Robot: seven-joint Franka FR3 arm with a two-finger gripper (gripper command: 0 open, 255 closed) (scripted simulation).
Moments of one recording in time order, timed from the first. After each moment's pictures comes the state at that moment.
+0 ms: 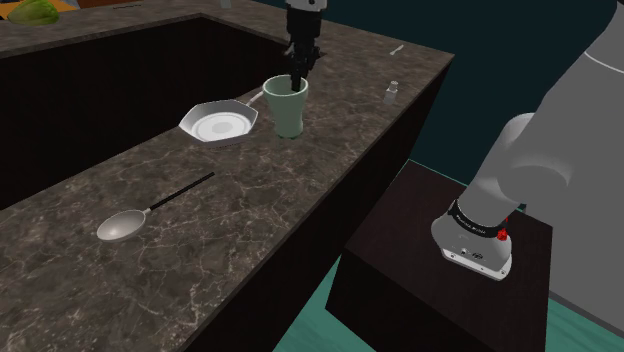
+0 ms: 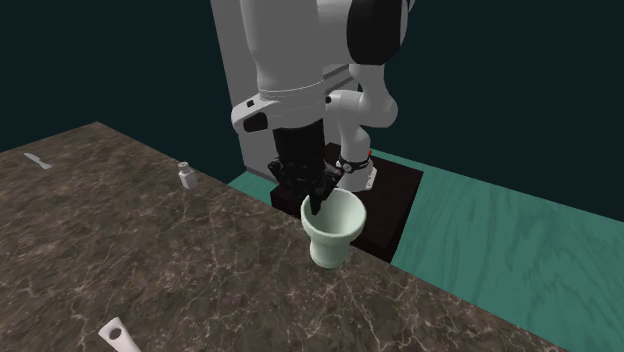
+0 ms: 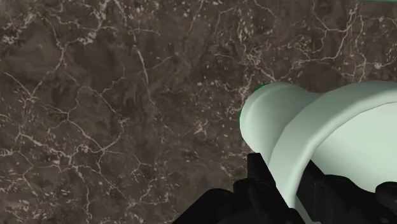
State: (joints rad) arm 0.11 -0.08 0.08 -1.94 0.14 1.87 0.05
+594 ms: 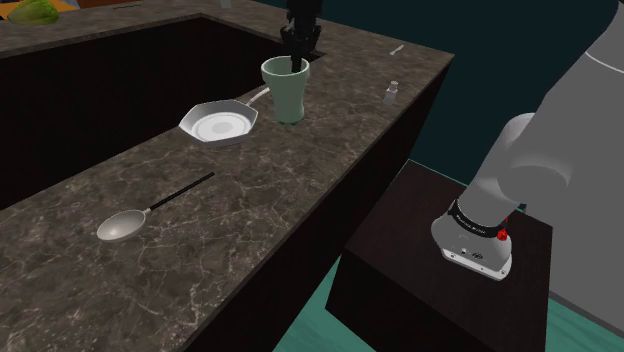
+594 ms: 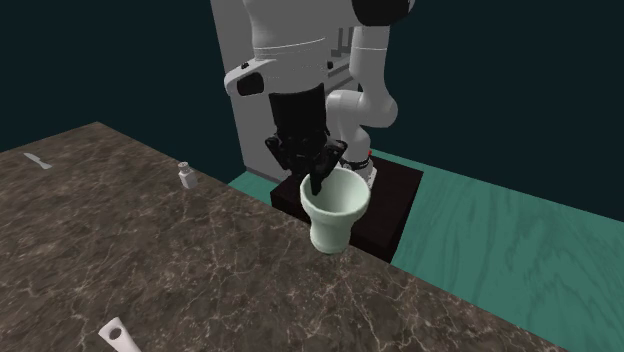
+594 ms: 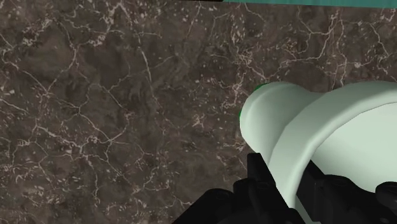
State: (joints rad) arm 0.11 -0.08 0.08 -1.83 0.14 1.76 0.06
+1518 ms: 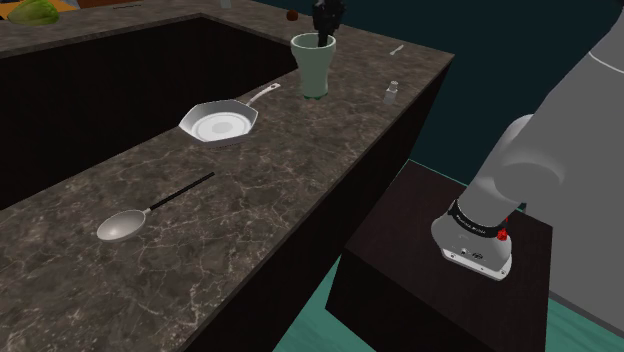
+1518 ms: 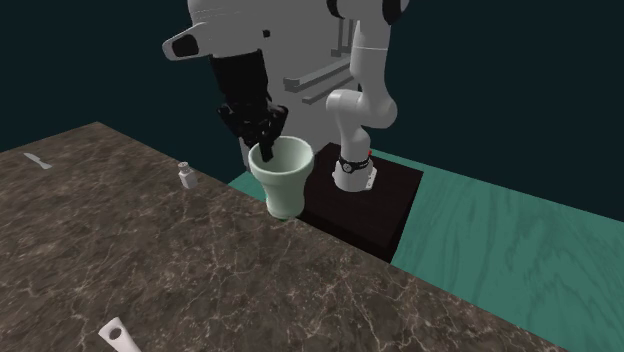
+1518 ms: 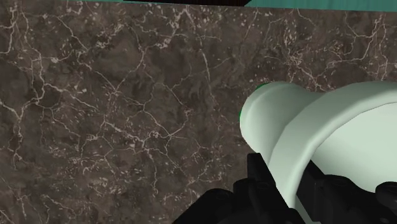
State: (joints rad) arm 0.02 -0.10 -0.03 -1.77 0.13 1.66 -0.12
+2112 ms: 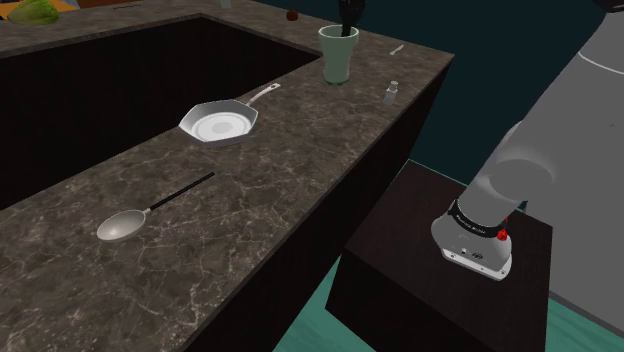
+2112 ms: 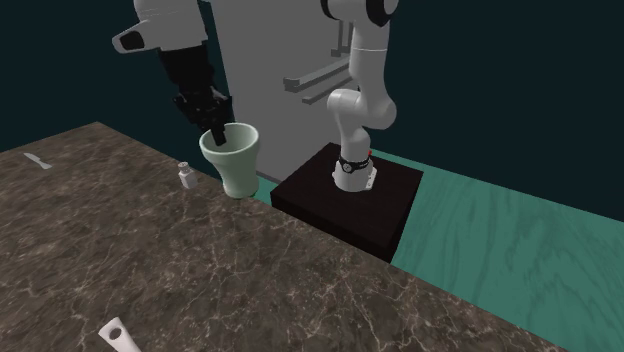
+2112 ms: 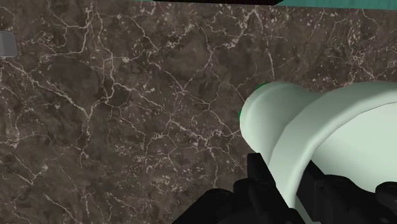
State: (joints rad) arm -0.08 -0.04 -0.15 -1.70 0.12 1.62 -0.34
